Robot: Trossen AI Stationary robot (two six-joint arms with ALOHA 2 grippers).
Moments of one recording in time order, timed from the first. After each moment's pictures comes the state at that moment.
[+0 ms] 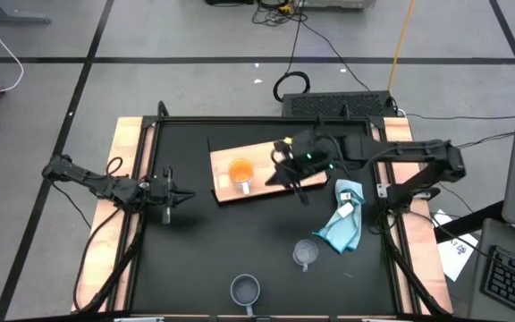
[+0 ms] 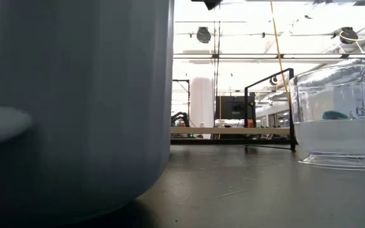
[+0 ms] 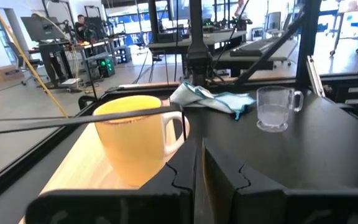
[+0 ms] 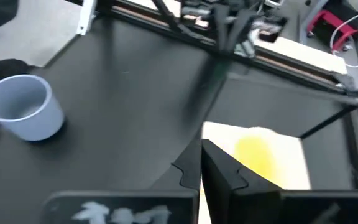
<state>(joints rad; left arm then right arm) -0.36 0.12 0.04 0.04 -0.42 0.06 -0.03 1.48 1.43 -0.56 -0.21 -0.32</state>
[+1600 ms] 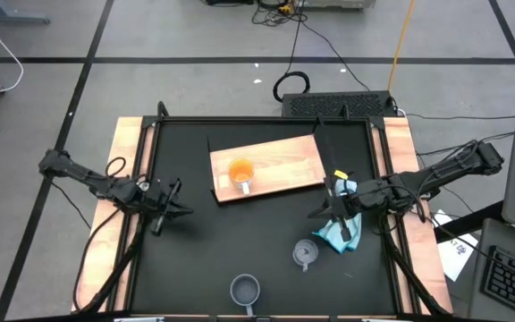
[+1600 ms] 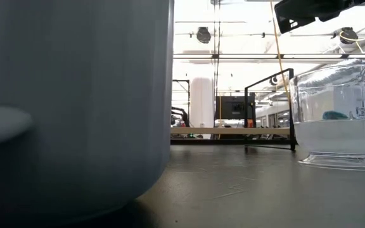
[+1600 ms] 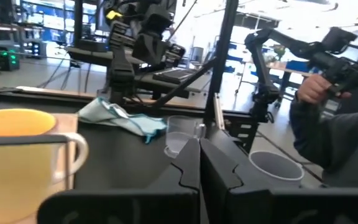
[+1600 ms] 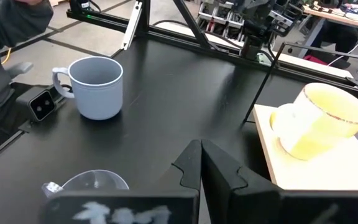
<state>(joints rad) -0.39 0.27 0.04 0.29 -0.14 -0.17 0.32 0.89 0.56 -0.03 0.08 -0.11</state>
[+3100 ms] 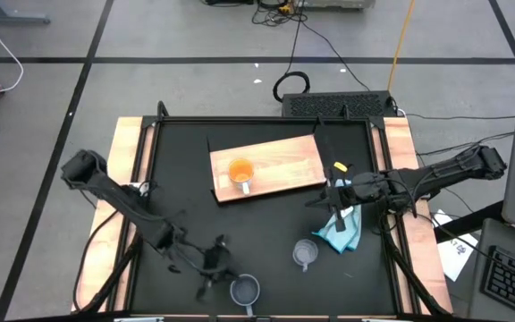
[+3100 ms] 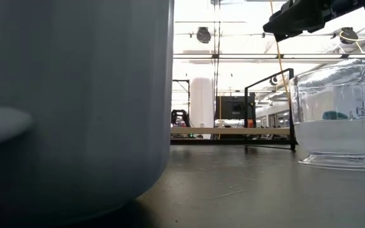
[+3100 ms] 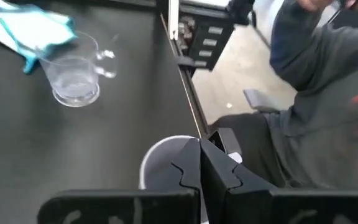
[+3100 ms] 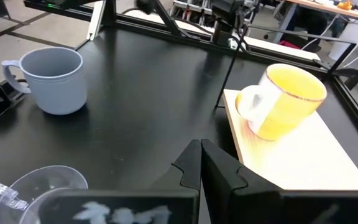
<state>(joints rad) -0.64 1.55 1.02 0.03 -0.18 -0.44 0.21 0.89 0.56 -0.06 0.09 -0.12</state>
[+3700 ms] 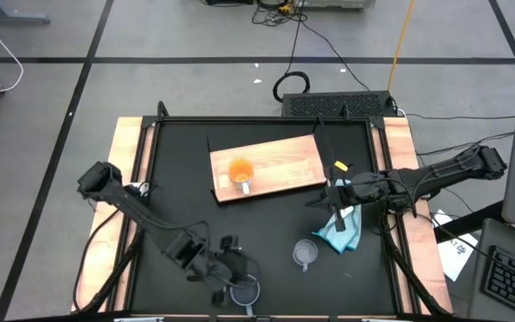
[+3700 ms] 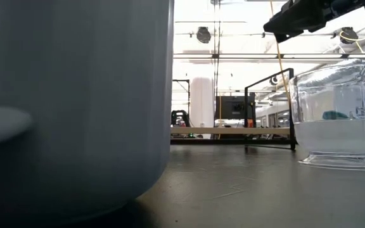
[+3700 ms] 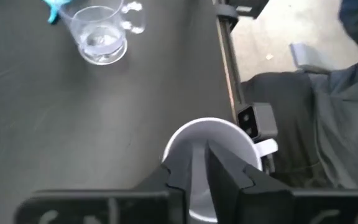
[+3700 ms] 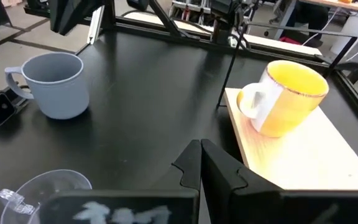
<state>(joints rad) -0.61 1.75 1.41 -0.48 -0.18 -0.52 0.21 0.89 0.56 -0.06 0.09 -0.08</state>
